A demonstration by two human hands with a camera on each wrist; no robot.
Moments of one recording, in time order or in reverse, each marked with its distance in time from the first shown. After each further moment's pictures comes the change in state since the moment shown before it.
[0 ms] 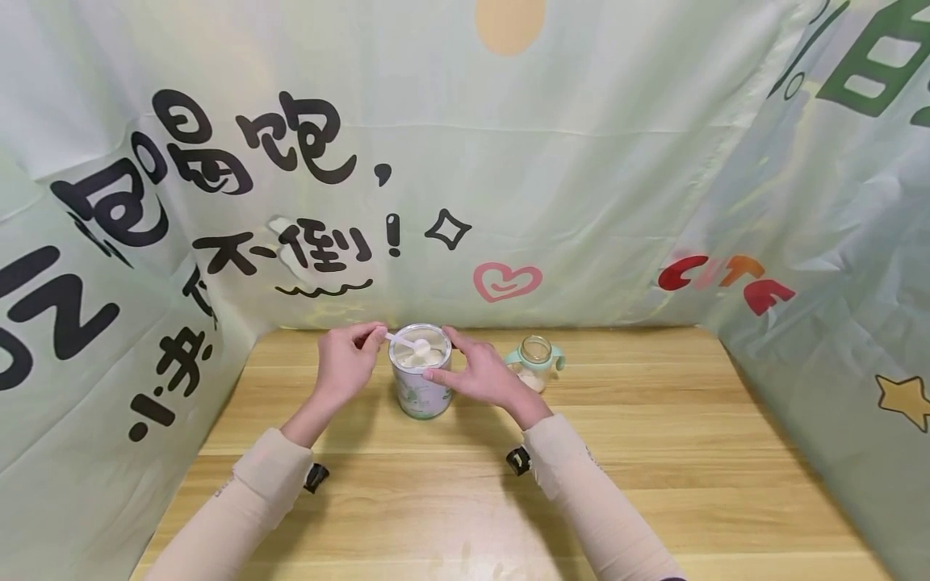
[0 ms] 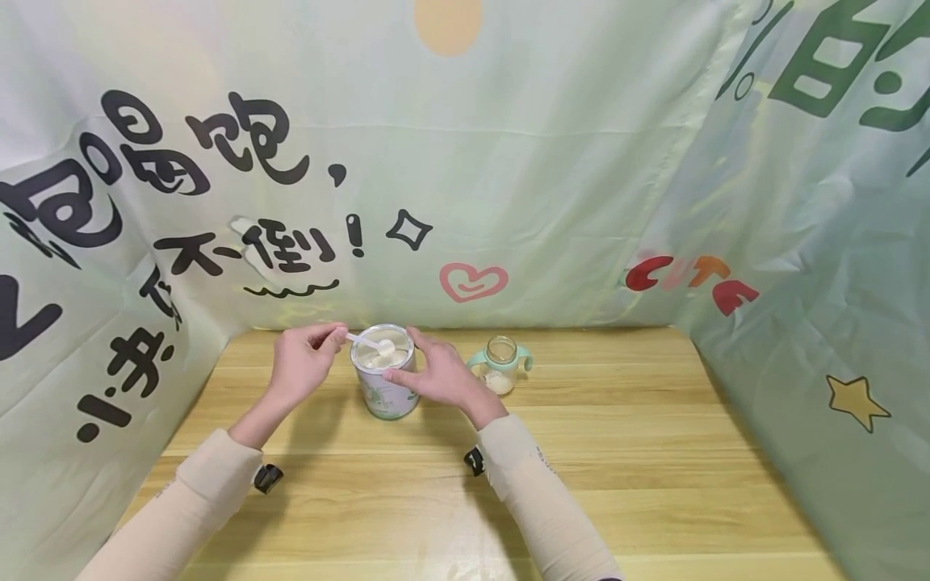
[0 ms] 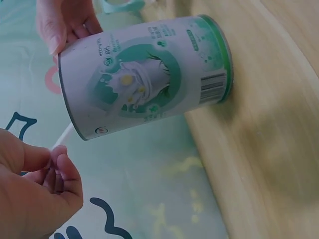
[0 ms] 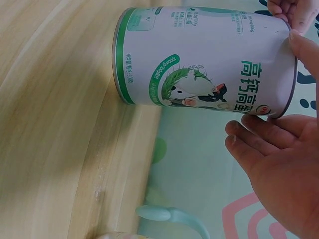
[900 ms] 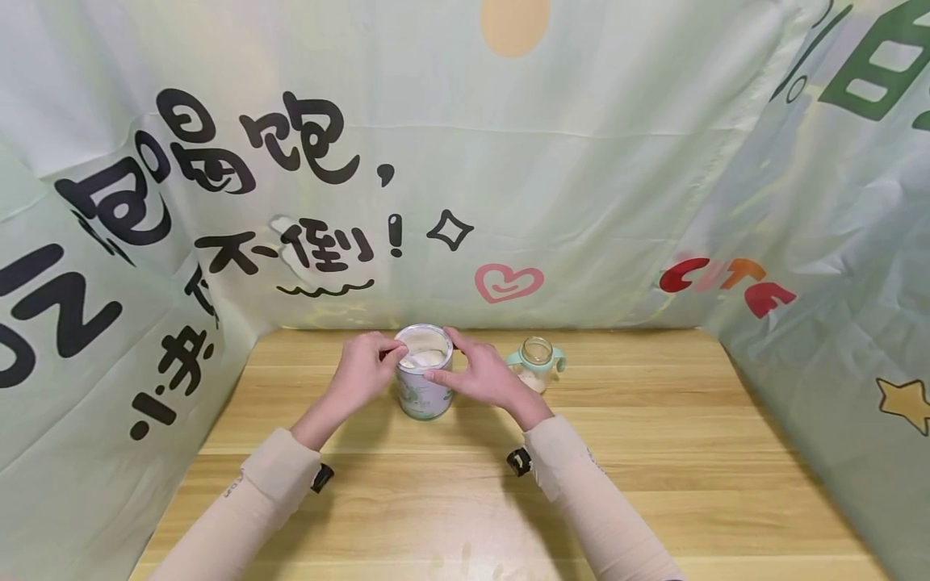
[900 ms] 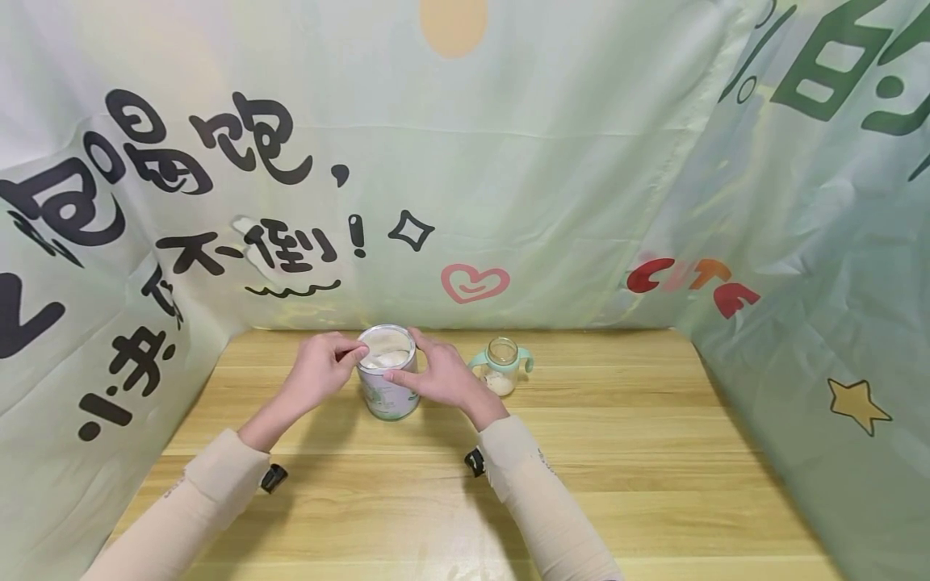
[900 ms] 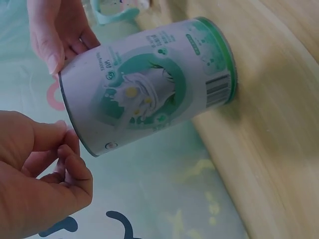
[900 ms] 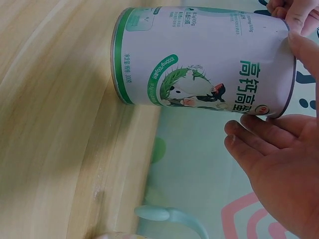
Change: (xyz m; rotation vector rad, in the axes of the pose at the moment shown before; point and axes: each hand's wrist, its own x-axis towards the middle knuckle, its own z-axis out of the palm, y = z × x) left_hand -0.005 0.008 0.008 0.187 -0.208 0.198; right_hand 0.000 -0.001 -0.001 -0.010 -0.005 -0.004
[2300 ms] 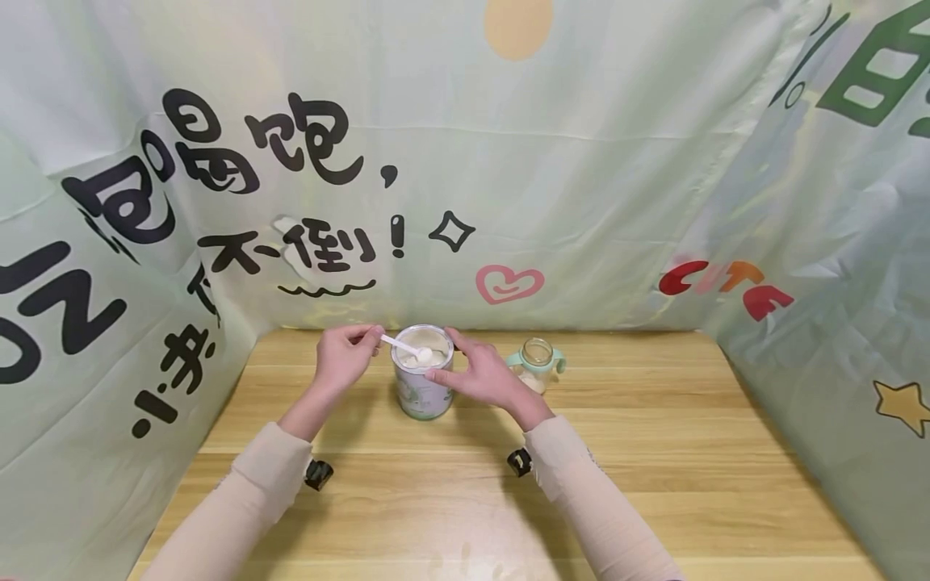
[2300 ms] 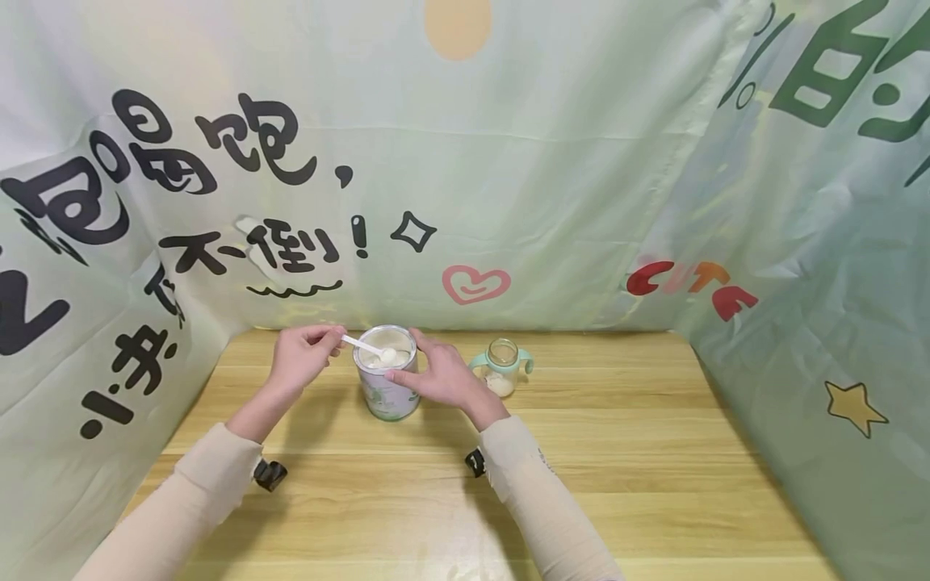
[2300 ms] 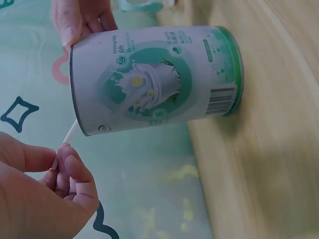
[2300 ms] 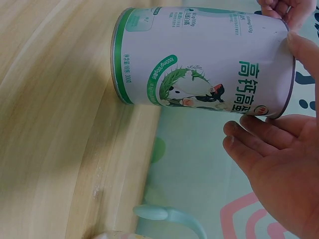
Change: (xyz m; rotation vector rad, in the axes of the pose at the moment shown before) left_hand 0.008 -0.017 -0.015 -0.395 0.116 -0.523; right_hand -0.001 -0.003 -0.001 0.000 0.006 -0.004
